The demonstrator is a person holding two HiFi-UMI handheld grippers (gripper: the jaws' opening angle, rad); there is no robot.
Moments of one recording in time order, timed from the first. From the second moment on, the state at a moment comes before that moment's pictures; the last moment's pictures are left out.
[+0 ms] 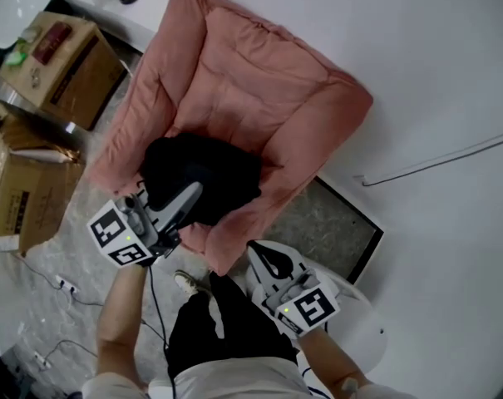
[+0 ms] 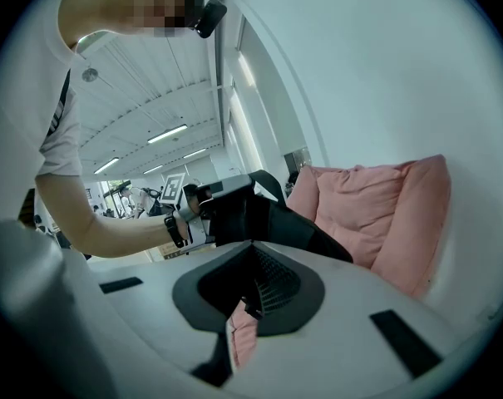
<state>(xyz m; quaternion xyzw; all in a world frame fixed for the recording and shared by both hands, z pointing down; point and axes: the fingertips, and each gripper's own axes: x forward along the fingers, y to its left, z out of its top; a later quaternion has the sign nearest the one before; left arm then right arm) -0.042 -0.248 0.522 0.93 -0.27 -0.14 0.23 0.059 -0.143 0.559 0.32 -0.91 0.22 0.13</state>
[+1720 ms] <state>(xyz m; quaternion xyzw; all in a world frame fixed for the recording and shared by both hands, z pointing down) -0.184 -0.132 0.244 0.89 -0.42 -0.13 0.09 0.064 -0.090 0.312 0.38 -0.92 0.08 -0.01</state>
